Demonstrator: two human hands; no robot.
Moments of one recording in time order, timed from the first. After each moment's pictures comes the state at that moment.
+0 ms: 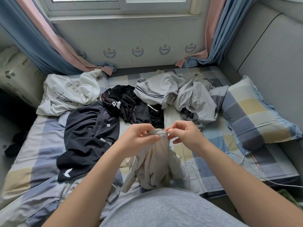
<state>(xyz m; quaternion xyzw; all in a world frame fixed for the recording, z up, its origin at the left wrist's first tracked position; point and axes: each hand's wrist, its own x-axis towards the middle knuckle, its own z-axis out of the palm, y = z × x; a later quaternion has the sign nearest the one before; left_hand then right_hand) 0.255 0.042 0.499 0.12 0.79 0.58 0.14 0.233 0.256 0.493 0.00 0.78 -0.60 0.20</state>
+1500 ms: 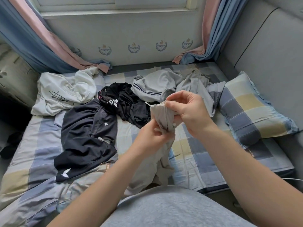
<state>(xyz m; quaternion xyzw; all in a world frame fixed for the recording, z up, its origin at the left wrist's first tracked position) 0.247 0.090 0.480 0.04 0.80 0.58 0.12 0.212 0.233 0.551 0.03 0.71 -0.70 0.02</state>
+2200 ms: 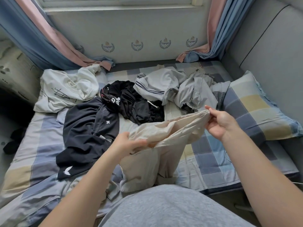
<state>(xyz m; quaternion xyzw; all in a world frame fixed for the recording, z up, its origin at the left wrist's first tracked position) 0.239 0.011 0.434 -0.20 0.78 0.55 0.22 0.176 0.313 0.498 0.35 0.44 -0.82 0.06</state>
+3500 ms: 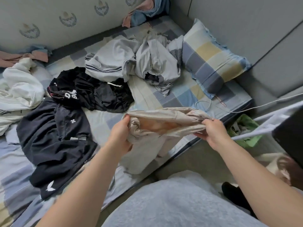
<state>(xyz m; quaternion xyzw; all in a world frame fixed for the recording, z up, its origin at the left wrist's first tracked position) 0.240 0.110 0.436 -0.32 0.54 0.70 0.33 0.331 0.383 0.407 0.51 0.53 -0.67 0.00</state>
